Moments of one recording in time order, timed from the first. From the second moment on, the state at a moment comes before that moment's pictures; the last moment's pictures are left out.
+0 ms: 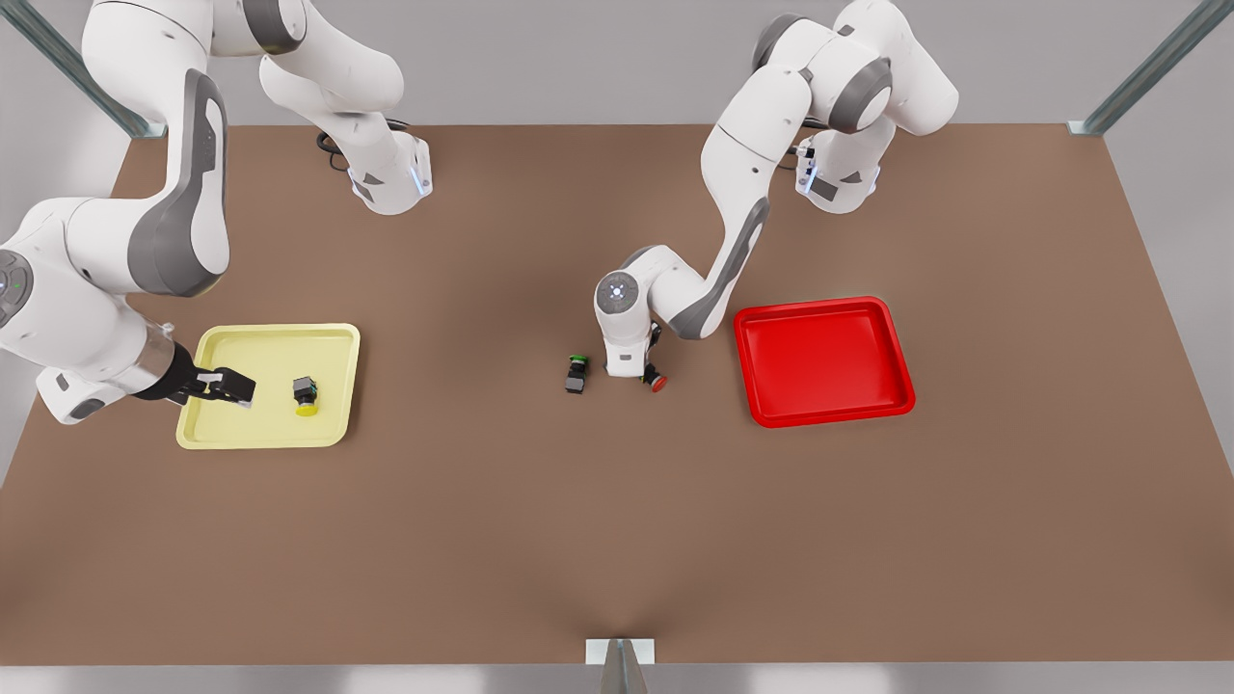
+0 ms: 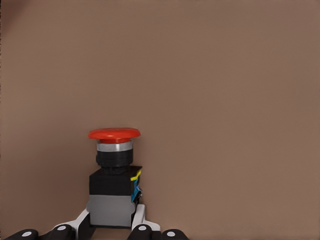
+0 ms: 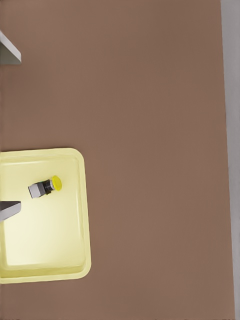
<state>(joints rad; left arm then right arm) -0.93 0.74 0.10 -1.66 -0.02 2.29 -1.58 -0.04 0.28 0.03 -1.39 -0.02 1.67 0.03</state>
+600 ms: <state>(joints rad) -0.93 0.72 0.11 -1.66 -0.01 2.26 -1.56 -0.04 0.28 0.03 -1.39 -0.01 1.67 0.03</state>
